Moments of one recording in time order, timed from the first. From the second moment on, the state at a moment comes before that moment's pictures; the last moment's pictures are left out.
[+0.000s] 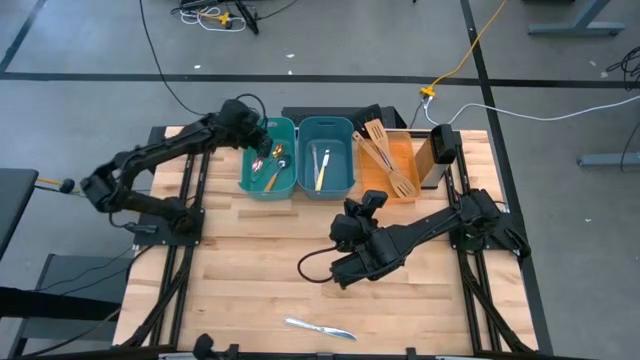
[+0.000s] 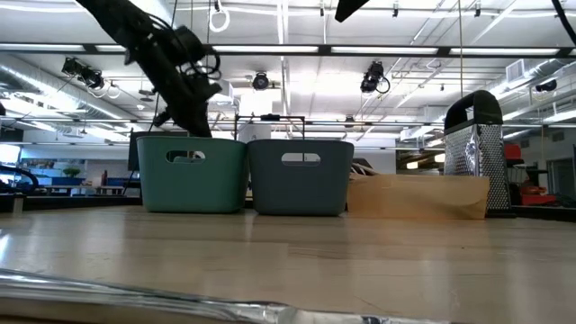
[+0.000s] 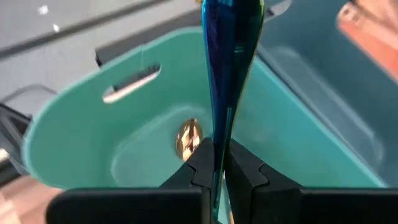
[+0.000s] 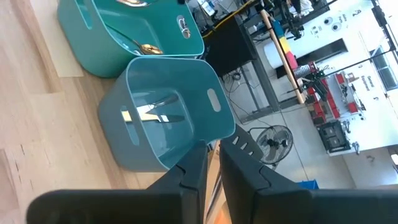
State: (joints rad) left arm 0.78 1.29 0.89 -0.36 0.00 -0.23; right arm 0.42 1.99 1.97 -1.57 1.13 0.63
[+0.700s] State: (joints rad) left arm 0.79 1.47 0.89 -0.32 0.05 -0.25; right arm 0.42 1.99 1.97 -1.57 1.13 0.63
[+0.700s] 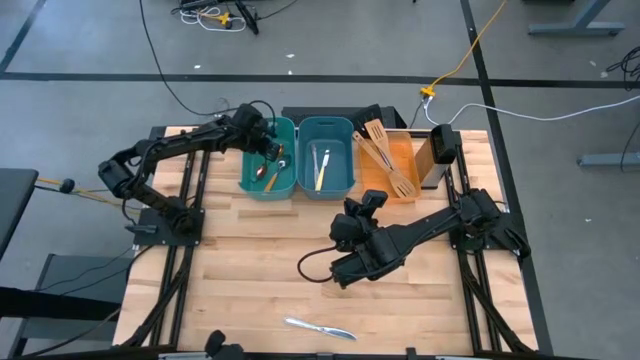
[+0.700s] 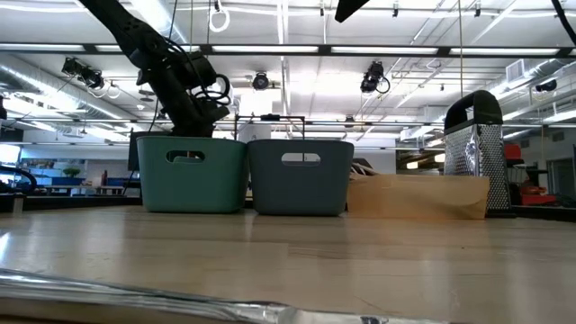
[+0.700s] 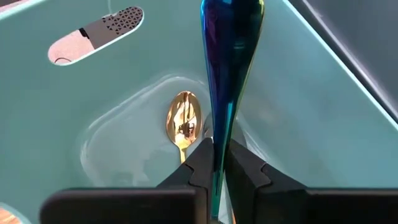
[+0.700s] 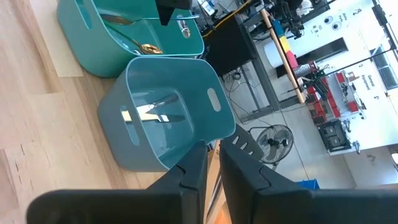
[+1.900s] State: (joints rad) left arm 0.71 1.41 0.89 -0.33 0.19 -0.09; right arm 0.42 1.99 1.97 -1.57 1.08 0.65
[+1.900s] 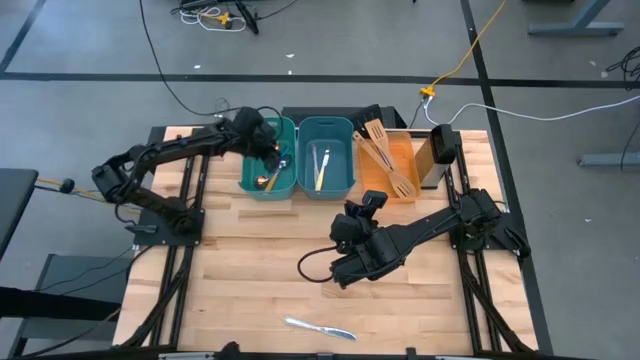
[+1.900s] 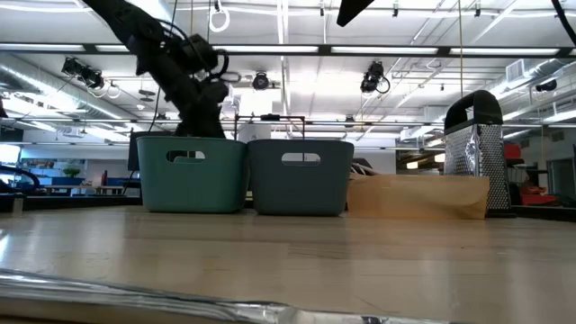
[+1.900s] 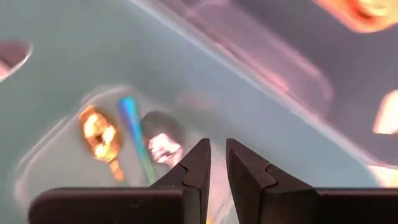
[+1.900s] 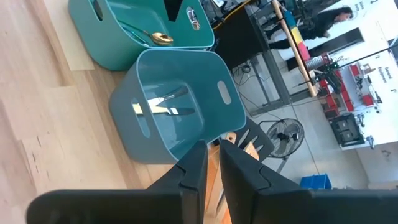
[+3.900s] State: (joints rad) left arm -0.65 1.19 0.89 -0.23 -0.44 -0.18; right arm 0.42 1.99 1.97 -1.57 1.08 0.66
